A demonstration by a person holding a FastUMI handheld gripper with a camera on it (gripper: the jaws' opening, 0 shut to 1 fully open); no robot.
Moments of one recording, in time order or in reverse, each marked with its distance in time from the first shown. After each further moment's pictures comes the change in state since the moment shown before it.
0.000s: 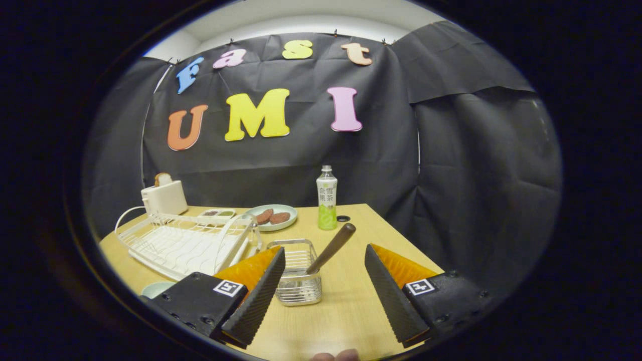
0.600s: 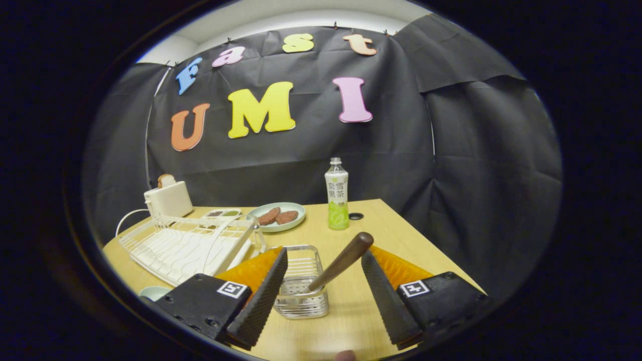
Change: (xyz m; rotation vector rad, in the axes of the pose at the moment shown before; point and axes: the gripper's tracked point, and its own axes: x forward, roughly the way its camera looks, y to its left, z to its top) arm 0.036 0.009 0.002 0.017 0.020 0.071
